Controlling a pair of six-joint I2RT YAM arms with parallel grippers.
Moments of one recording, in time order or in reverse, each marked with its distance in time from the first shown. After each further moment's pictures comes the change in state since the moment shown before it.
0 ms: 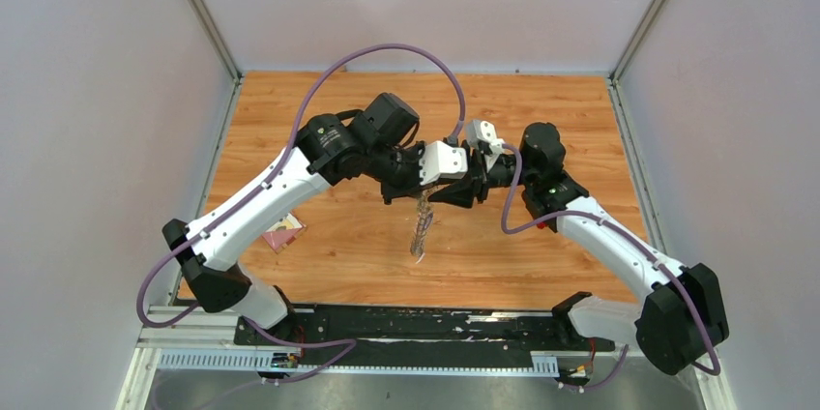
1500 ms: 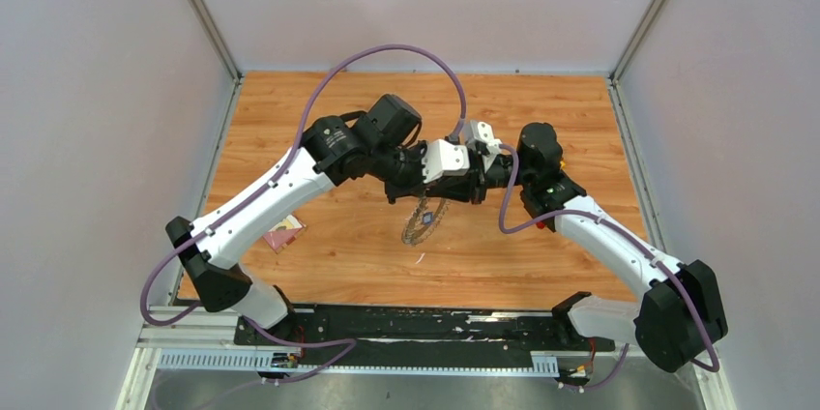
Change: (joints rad) left arm 0.008 0.013 -0.038 0.057 0.005 -0.031; right arm 0.008 0.014 0.000 0.001 0.008 -0.001
